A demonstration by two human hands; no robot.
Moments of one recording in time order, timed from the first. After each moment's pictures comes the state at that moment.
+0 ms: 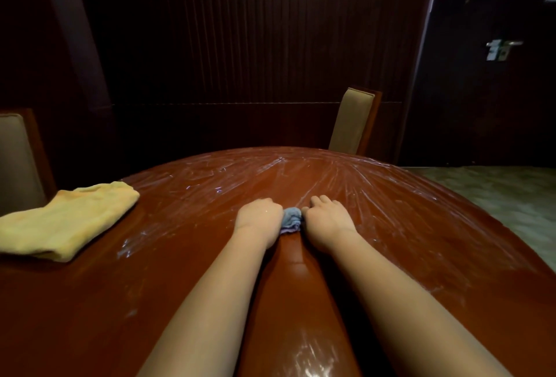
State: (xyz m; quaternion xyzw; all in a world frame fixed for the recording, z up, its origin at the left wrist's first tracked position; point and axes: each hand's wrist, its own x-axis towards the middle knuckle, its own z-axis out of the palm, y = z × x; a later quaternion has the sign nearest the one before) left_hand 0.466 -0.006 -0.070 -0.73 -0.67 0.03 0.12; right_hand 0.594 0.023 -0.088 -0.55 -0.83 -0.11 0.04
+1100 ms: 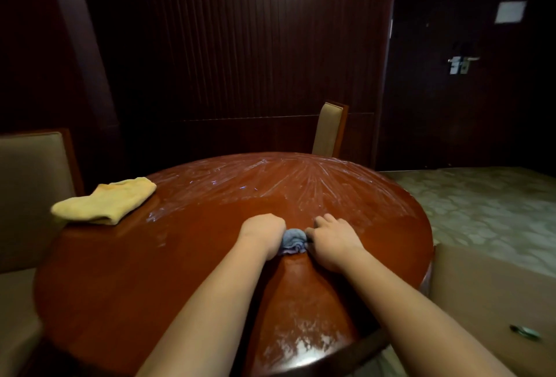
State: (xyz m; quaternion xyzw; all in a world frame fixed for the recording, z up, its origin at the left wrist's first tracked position) left_hand 0.548 -0.176 -0.050 -0.76 -0.64 0.07 0.09; right_hand 0.691 -0.153 -0.087 -0.54 -0.84 -0.10 0.03
